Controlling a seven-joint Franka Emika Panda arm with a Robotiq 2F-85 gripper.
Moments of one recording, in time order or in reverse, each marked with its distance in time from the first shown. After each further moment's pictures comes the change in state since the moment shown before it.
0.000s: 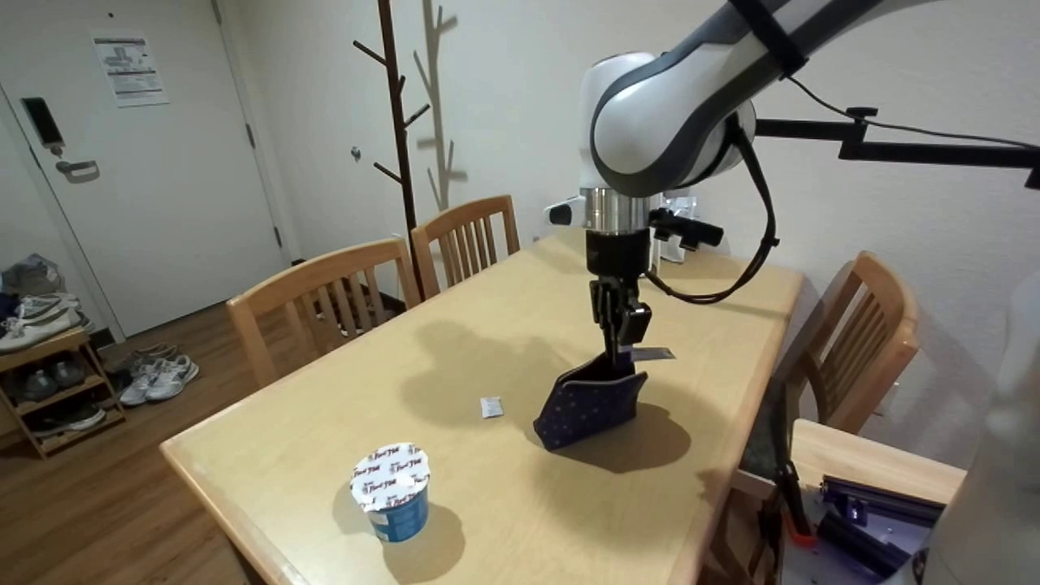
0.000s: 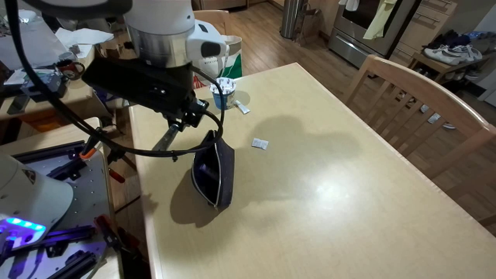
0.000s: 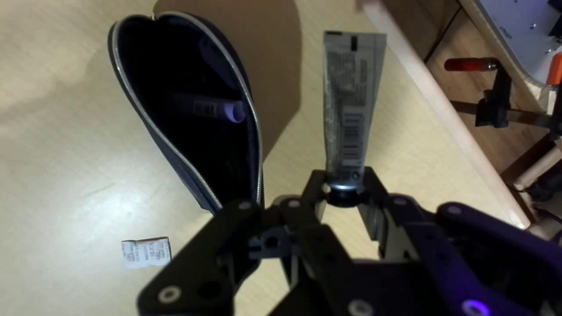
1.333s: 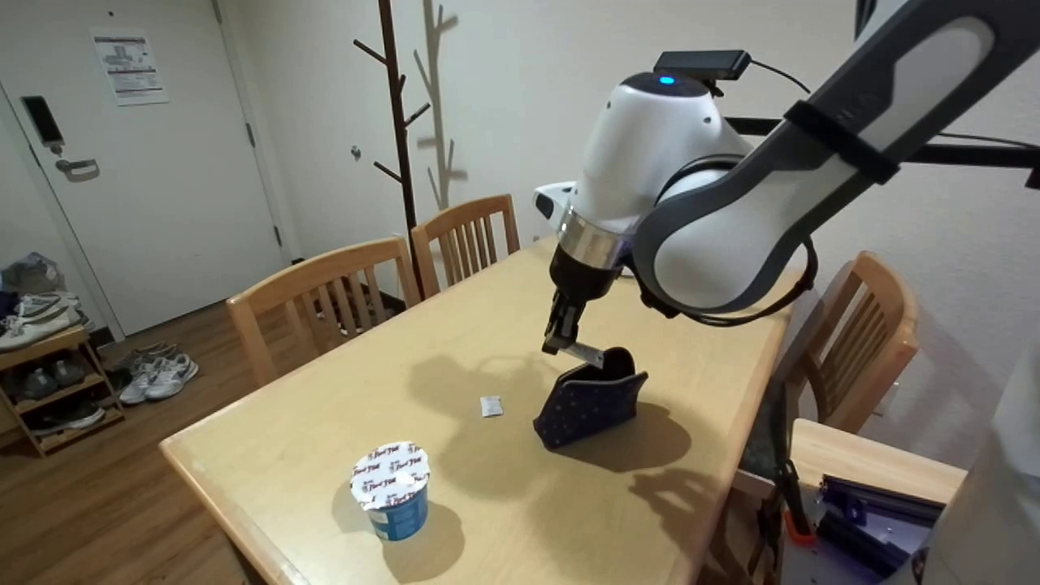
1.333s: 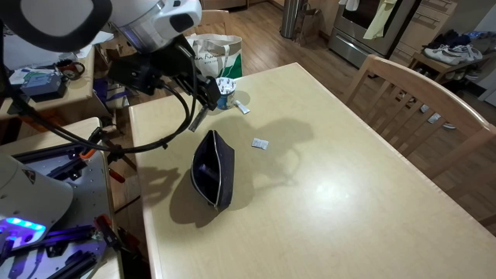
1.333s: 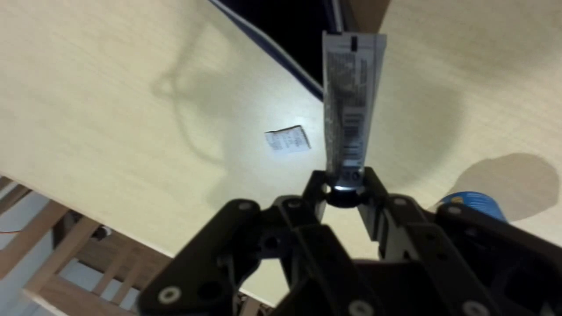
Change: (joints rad) arm -0.215 -0.026 0.335 -0.205 -0.261 0.690 0.698
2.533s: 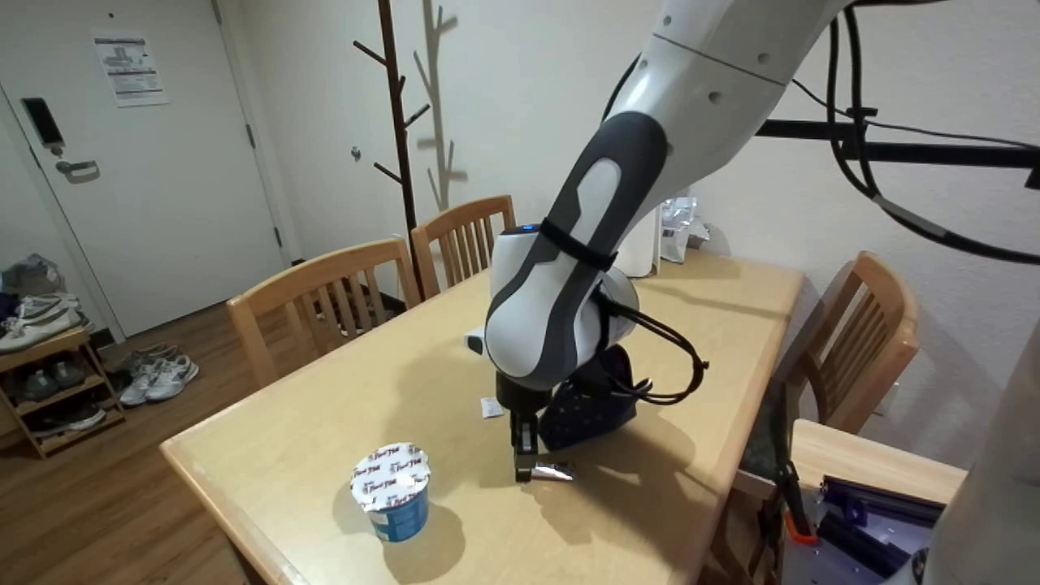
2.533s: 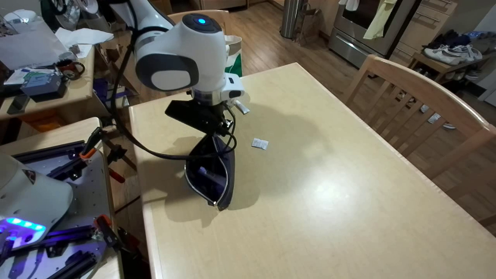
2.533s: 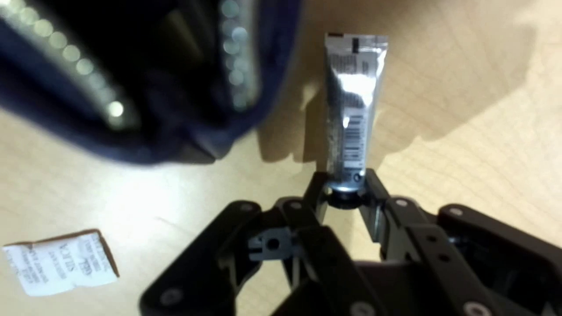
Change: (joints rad) arm -0.017 0.615 0.138 0.330 0.442 -0.133 -0.515
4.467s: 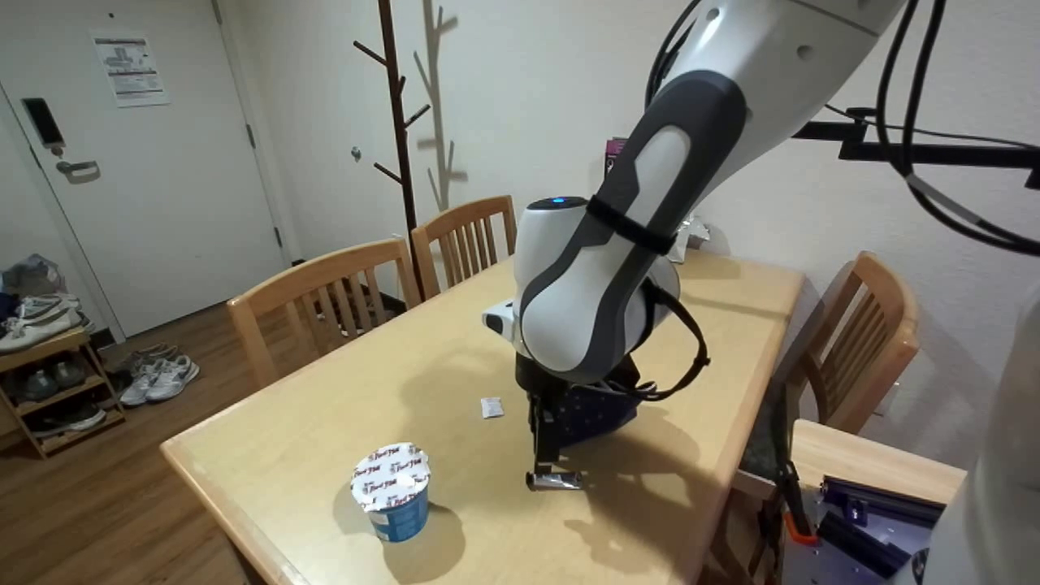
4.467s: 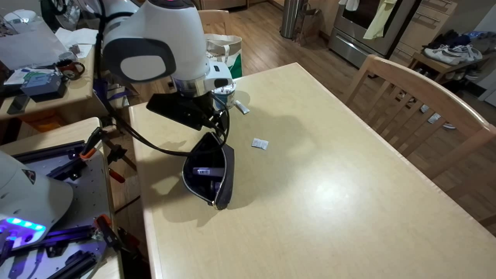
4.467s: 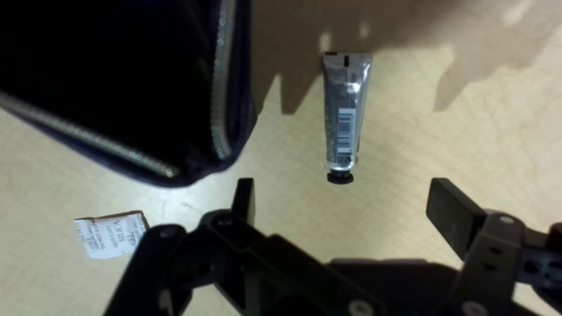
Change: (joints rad) arm 0.152 -0.170 -0.148 -0.139 -0.023 0.048 0.041
